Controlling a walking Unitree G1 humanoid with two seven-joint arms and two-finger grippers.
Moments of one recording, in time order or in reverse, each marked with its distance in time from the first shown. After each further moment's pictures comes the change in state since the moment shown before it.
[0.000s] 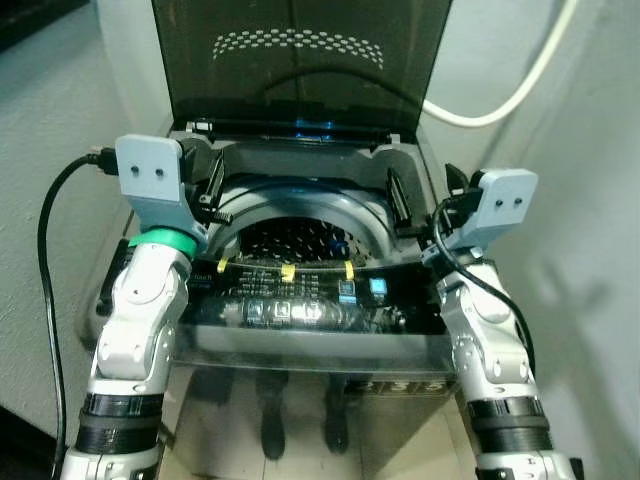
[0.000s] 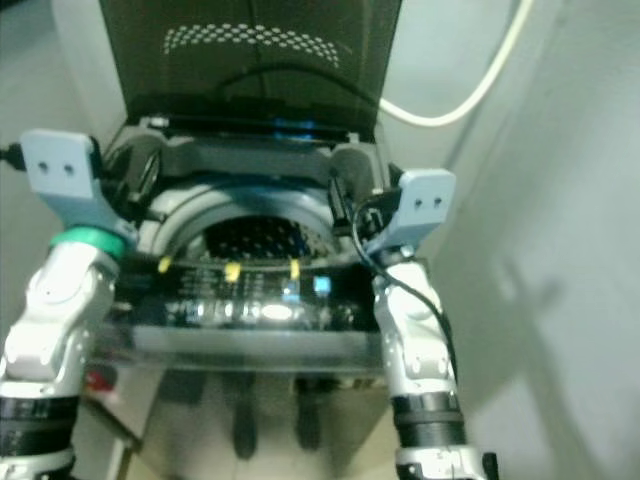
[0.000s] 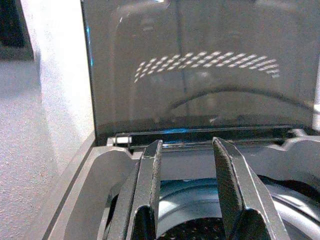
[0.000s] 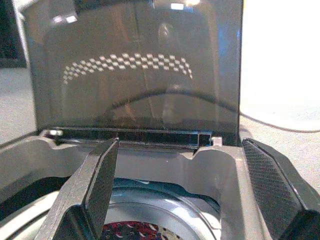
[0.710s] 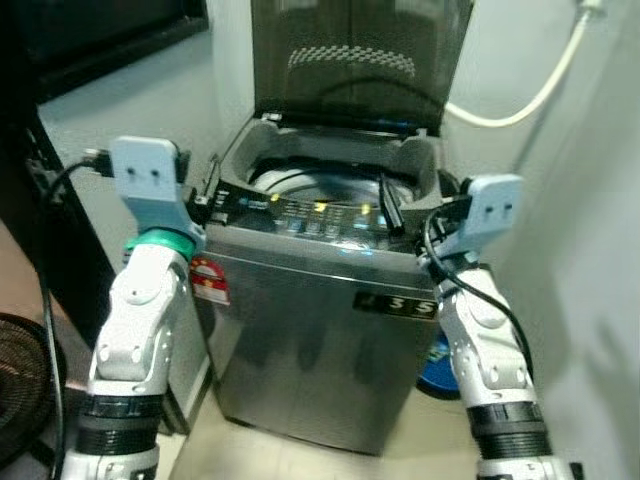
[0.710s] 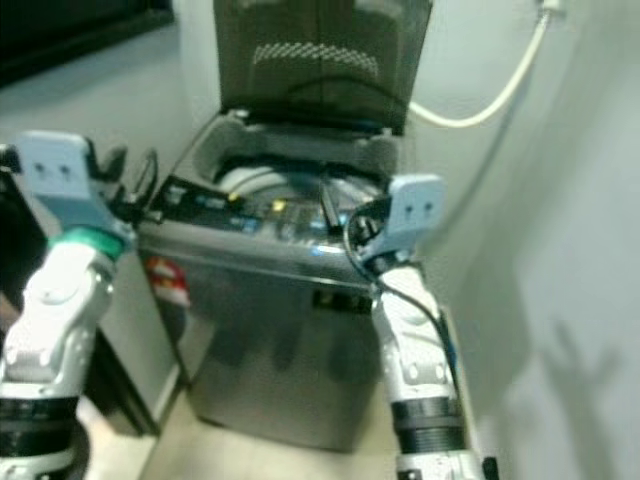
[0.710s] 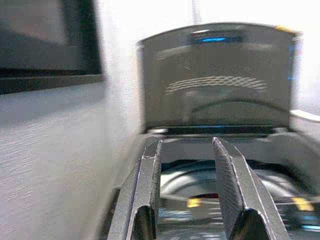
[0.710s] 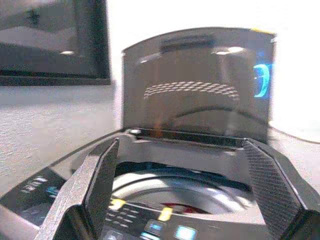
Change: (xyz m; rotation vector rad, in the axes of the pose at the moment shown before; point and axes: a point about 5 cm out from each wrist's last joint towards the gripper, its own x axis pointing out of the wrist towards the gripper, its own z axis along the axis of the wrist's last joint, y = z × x) left arm 0.001 -0.001 -0.002 -0.010 0.011 0.003; right arm -0.002 0.004 -0.002 -0.025 0.008 0.033
